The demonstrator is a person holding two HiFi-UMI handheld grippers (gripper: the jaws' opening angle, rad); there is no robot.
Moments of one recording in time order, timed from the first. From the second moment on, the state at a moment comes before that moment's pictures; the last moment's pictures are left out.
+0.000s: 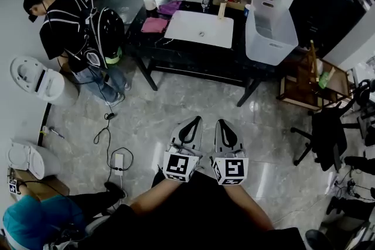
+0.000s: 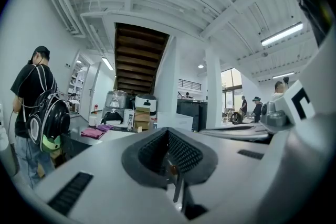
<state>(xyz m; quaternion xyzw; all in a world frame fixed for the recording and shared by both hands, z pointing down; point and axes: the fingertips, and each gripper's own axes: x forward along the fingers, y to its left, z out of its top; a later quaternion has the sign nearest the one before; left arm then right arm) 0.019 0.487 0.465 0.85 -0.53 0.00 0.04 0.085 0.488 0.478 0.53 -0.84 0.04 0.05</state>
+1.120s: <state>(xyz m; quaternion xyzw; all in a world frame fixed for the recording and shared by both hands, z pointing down) -0.116 0.197 0.489 0.86 -0.50 0.00 0.12 -0.047 0.203 0.503 0.52 -0.84 0.07 0.12</state>
